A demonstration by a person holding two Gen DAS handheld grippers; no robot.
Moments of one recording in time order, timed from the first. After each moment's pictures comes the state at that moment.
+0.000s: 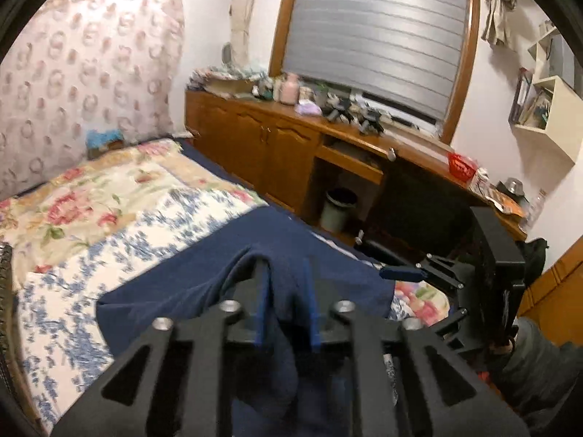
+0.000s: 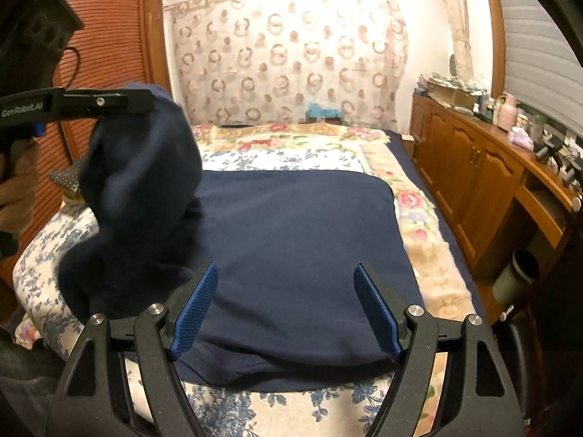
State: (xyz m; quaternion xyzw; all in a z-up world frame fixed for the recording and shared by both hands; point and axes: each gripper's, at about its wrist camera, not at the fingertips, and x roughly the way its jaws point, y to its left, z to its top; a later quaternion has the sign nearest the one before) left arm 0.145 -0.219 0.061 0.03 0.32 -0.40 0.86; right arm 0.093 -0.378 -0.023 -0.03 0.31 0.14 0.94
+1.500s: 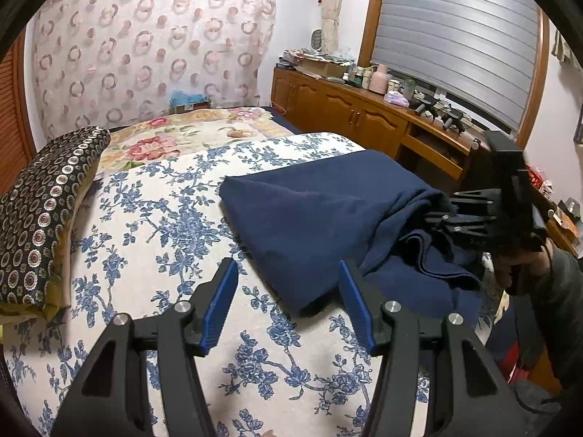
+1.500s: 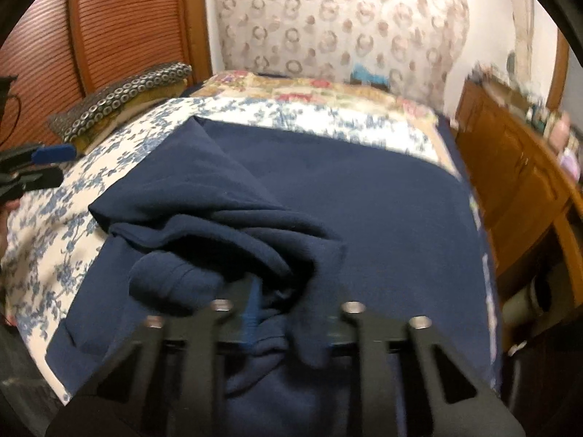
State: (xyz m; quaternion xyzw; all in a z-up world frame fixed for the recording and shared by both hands) left arm 0.106 -0.092 -0.024 0.00 0.35 -0.24 0.91; right arm 0.171 -0.325 -0.063 -0.11 0.38 0.21 0.90
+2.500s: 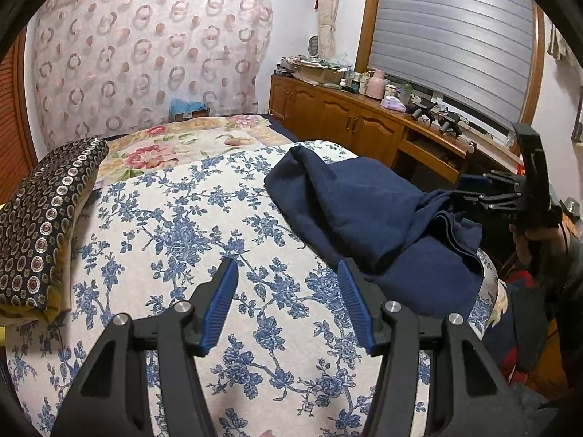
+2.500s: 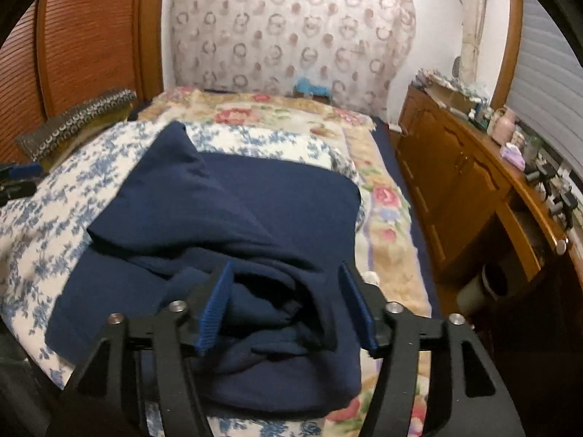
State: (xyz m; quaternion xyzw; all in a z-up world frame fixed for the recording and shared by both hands) left arm 0.098 -0.100 -0.015 0.01 0.33 -0.24 0.91; right arm 0.152 -0.401 -0.019 -0.11 0.35 0.11 0.92
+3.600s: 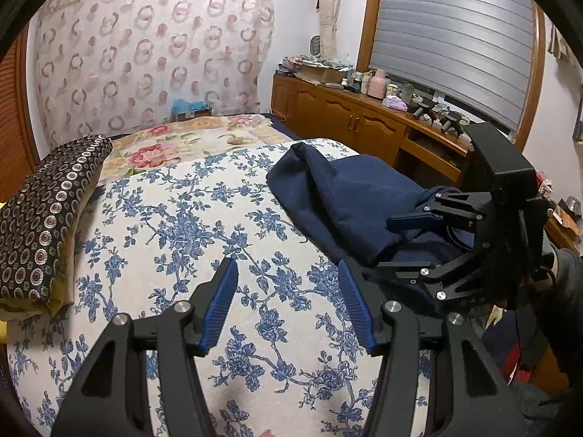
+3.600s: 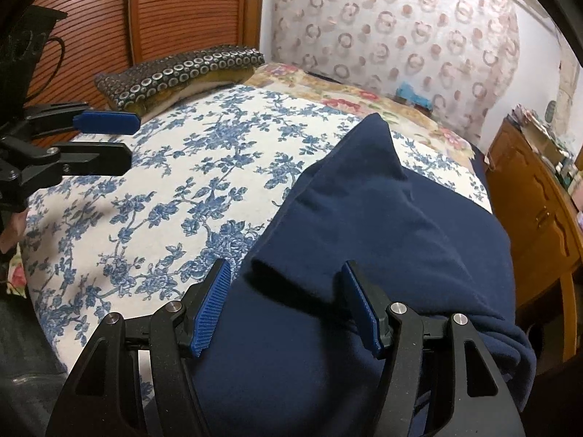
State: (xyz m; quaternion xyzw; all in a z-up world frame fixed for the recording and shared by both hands) left arm 0.091 -0.098 -0.018 0.01 0.33 -0.24 0.91; right arm 0.155 -0.247 -0.063 -0.18 0.37 0.27 0.87
